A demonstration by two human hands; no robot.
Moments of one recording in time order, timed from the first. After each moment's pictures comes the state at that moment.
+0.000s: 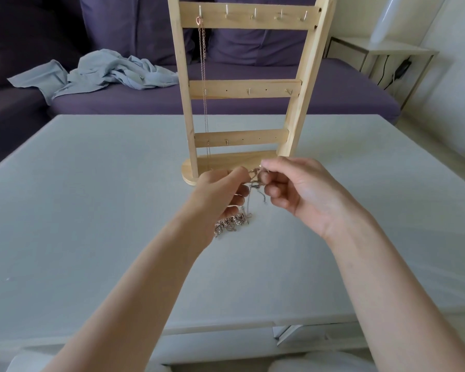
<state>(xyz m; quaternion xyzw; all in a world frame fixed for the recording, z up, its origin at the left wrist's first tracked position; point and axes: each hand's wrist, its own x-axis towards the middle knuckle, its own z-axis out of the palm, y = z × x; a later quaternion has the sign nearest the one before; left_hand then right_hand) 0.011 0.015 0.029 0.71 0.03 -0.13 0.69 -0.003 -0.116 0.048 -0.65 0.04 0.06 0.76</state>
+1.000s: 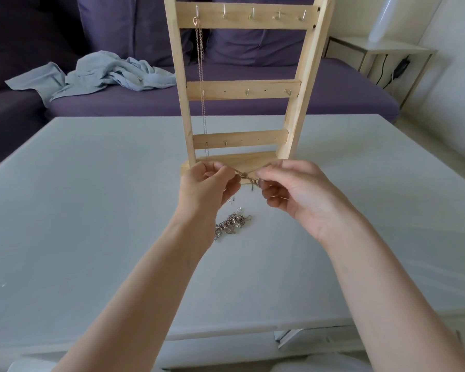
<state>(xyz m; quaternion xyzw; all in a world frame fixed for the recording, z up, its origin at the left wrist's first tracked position) 0.020 0.015 0.024 0.60 0.06 -0.01 0.80 0.002 -0.112 0.042 -0.68 0.09 0.03 0.73</state>
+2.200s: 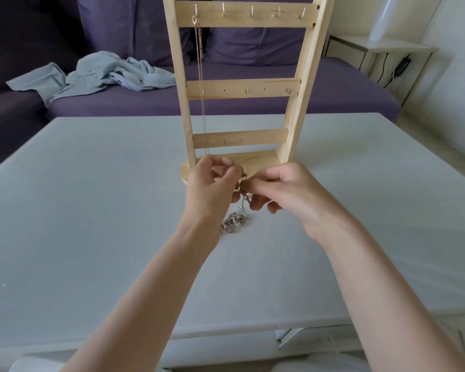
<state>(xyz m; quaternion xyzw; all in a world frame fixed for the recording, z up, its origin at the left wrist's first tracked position) 0.017 0.009 0.021 0.67 0.02 0.02 0.75 -0.001 -0.109 0.039 -0.82 0.02 0.04 0.57</state>
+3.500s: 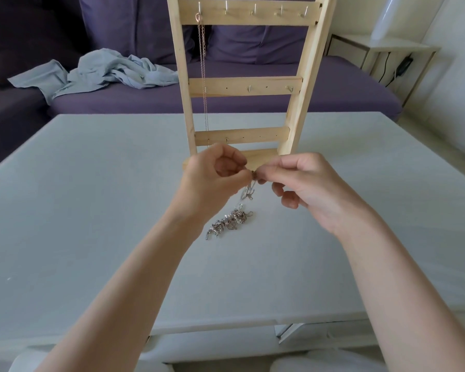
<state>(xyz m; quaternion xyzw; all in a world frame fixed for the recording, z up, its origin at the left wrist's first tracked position) 0.015 0.026 0.035 0.75 -0.12 0.02 0.65 -0.001 -0.125 0.042 -0.79 0.00 0.01 0.62</state>
